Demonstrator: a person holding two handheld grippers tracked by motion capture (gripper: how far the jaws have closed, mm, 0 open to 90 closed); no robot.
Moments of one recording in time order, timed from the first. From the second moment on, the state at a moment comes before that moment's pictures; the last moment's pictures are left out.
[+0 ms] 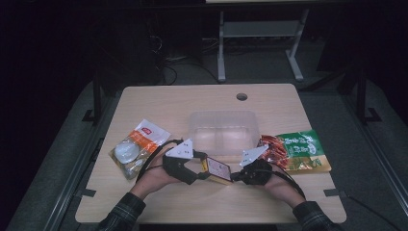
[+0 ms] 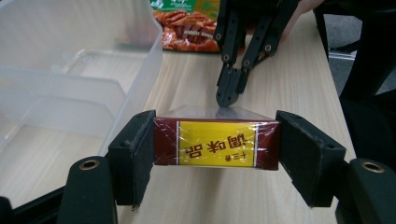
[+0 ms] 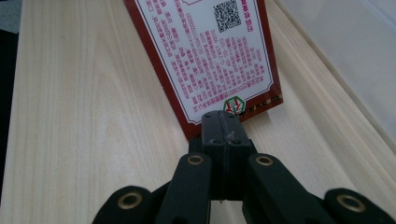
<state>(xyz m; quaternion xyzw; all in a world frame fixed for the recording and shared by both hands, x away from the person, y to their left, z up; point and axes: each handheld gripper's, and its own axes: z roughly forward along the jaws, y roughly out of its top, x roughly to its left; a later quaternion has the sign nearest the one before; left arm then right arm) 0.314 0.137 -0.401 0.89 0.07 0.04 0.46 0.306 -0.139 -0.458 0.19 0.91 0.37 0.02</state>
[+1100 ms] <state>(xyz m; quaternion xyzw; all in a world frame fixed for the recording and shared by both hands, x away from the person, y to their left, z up) 0.321 0.100 -0.390 0.86 0.05 0.02 0.51 0.305 -0.121 -0.463 0.16 0.92 0.36 0.01</state>
